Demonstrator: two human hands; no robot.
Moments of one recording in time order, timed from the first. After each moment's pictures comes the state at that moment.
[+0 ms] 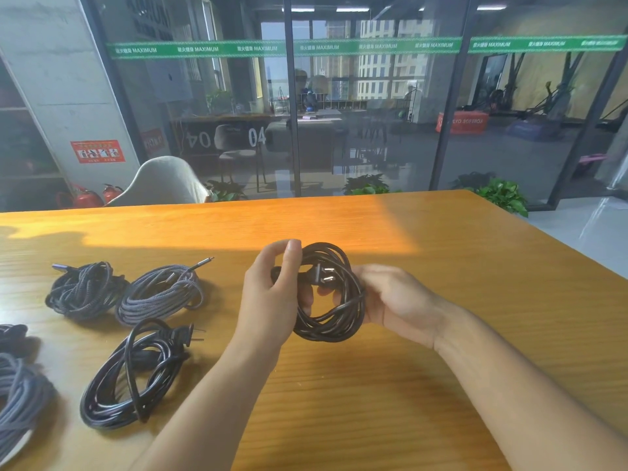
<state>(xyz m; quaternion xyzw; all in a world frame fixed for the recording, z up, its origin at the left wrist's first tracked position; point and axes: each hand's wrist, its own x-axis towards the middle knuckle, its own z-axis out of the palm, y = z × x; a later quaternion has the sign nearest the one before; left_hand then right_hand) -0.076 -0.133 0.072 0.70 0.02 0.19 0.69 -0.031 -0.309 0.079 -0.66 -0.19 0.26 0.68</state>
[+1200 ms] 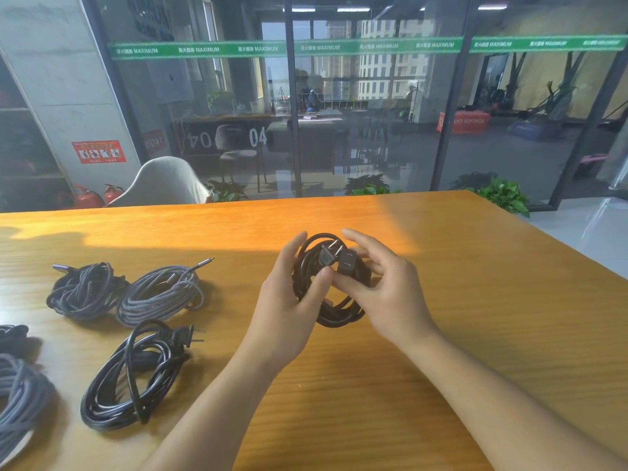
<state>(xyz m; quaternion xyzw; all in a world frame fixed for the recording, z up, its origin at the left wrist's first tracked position) -0.071 -0.131 0.056 0.79 -0.10 0.19 0.57 -0.024 -0.298 0.048 -0.78 -0.21 -0.19 0.55</state>
